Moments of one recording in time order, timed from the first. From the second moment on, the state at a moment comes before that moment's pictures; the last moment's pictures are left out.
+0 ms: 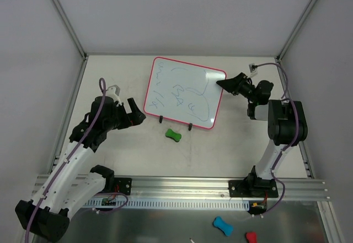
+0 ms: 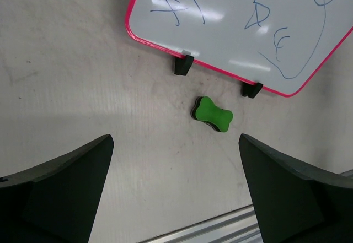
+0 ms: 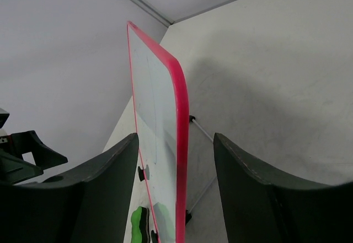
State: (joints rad) left arm -0.32 0.78 0.77 -0.61 0.08 -0.56; right arm -0.04 1.88 0.80 1.15 -0.88 0.93
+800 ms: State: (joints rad) left arm -0.59 0.90 0.72 -0.59 -0.17 -0.80; right arm -0.02 1.89 0.80 1.17 -0.90 0.93
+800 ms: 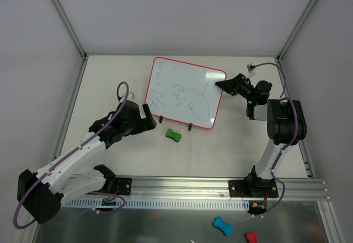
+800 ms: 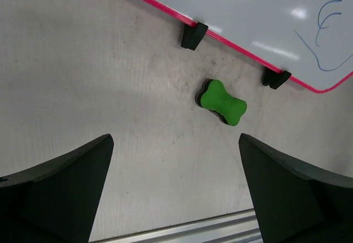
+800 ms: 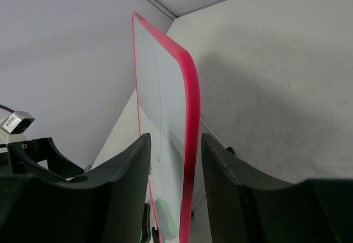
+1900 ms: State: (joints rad) left arm -0.78 1.44 0.90 -0.43 0.04 -0.32; right arm -0.02 1.91 0.80 1.18 -0.91 0.93
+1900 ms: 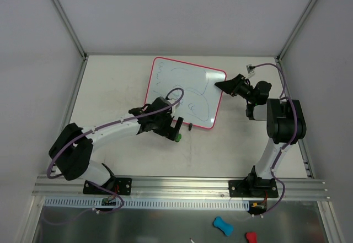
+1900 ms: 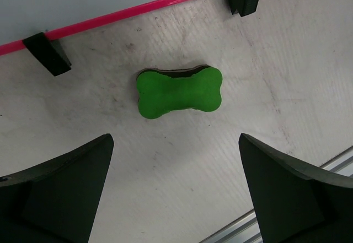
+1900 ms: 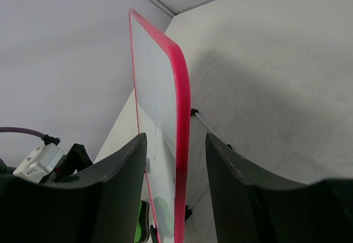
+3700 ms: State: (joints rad) left arm -0.81 1.53 0.80 -0.34 -0.08 -0.45; right arm -0.02 1.91 0.80 1.18 -0.91 0.93
